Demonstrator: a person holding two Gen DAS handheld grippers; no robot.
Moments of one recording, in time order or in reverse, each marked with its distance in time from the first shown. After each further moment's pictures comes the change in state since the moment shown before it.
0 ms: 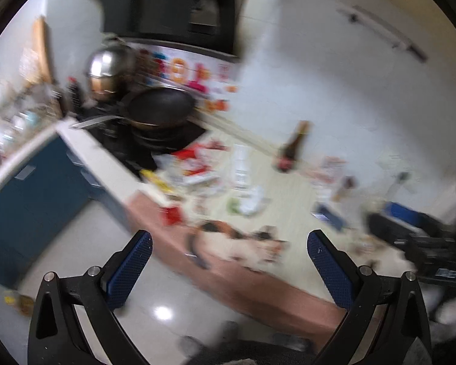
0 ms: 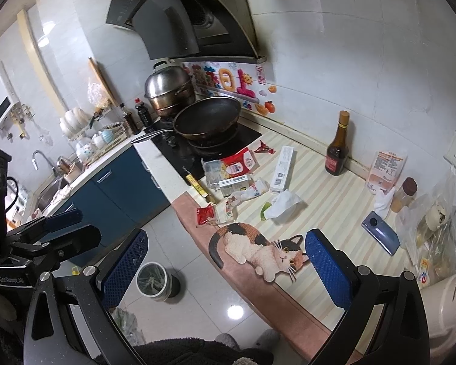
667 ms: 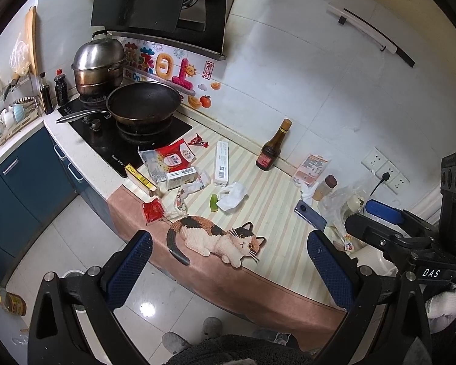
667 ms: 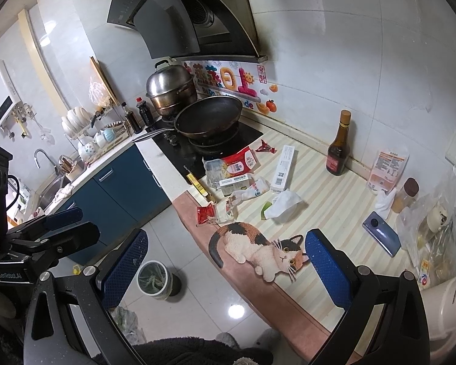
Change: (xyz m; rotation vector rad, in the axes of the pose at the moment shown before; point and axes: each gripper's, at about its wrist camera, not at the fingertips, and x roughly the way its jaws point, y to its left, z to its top) left arm -0.010 0.009 -0.005 -0.026 0.029 -0.159; right arm -0.004 -0.002 -0.003 -0.031 0.009 0.042
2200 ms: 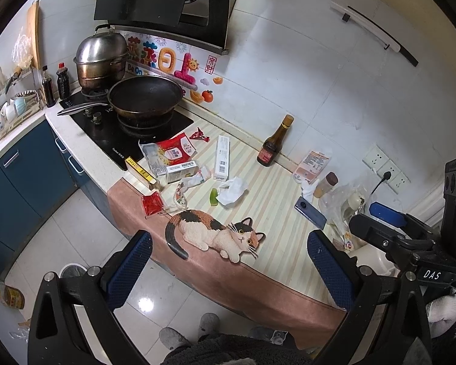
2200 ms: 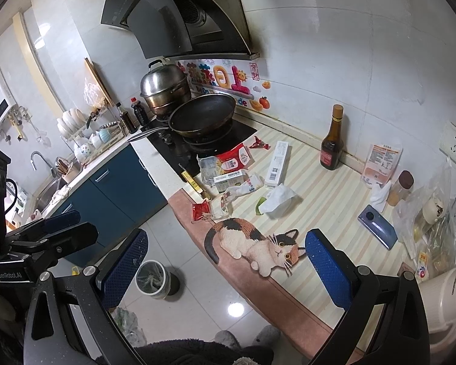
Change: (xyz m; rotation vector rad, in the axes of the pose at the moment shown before) left arm 0.001 -0.005 -0.013 -0.010 0.011 0.003; right arm -0.006 -0.015 -0.012 0.014 -0.001 -0.001
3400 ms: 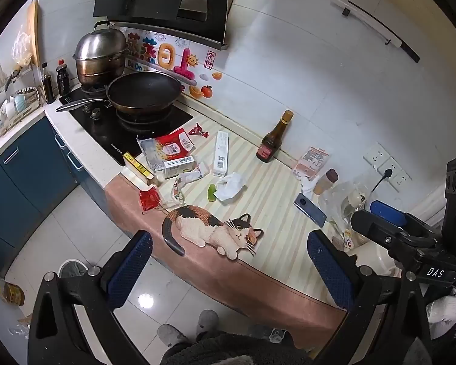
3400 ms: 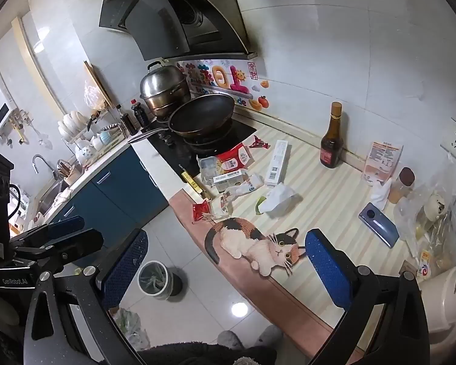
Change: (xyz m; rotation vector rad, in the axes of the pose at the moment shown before) left arm 0.008 0.001 -0.014 0.002 0.018 -0.001; right arm -0.004 -0.015 0.002 0.008 -0.005 0.008
